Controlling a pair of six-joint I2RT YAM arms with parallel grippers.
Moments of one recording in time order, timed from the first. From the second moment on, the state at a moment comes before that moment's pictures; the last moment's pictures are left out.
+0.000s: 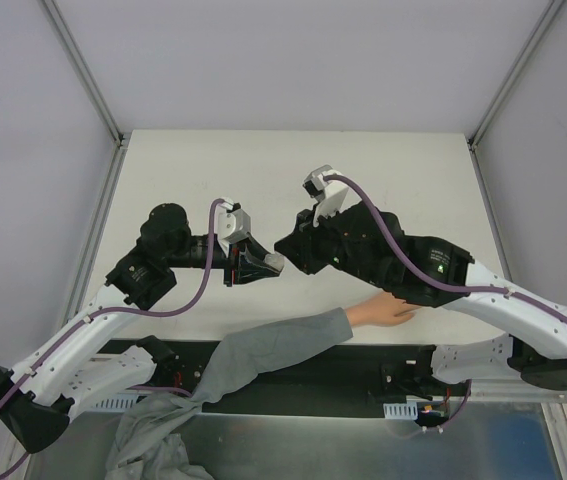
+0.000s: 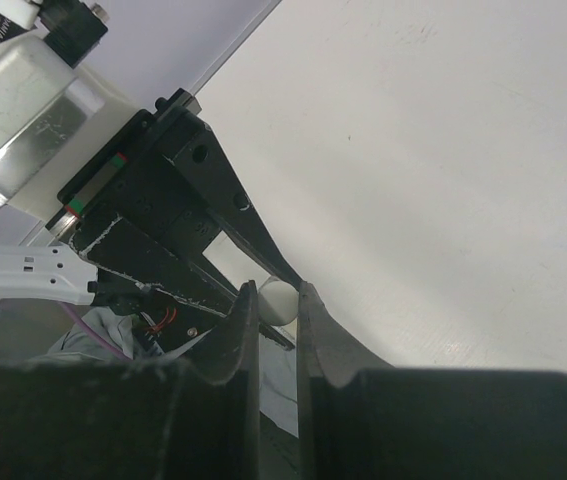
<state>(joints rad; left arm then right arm) -0.64 0.86 0.86 -0.17 0.88 -0.01 1.27 1.21 1.53 -0.68 0.33 0.45</state>
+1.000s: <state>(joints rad) -0.64 0.86 0.86 -0.17 0.88 -0.01 1.27 1.20 1.53 -0.66 0.33 0.45</state>
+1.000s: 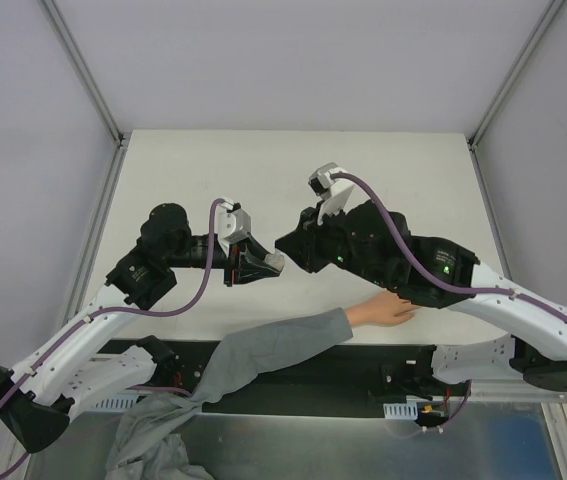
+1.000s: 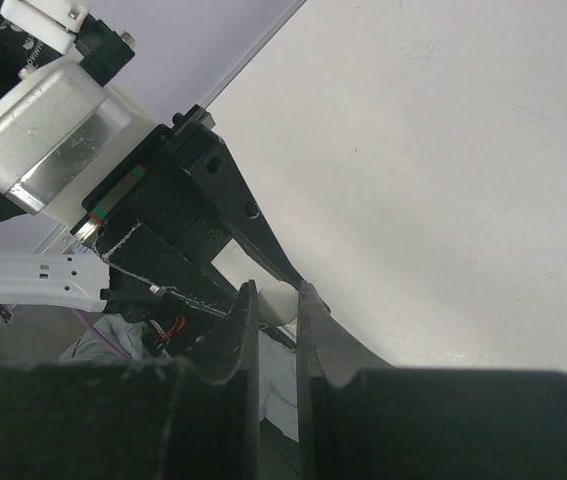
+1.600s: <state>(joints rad) -0.64 0.88 0.86 -0.17 0.88 -0.01 1.27 1.14 1.51 -0.65 0.39 0.45</state>
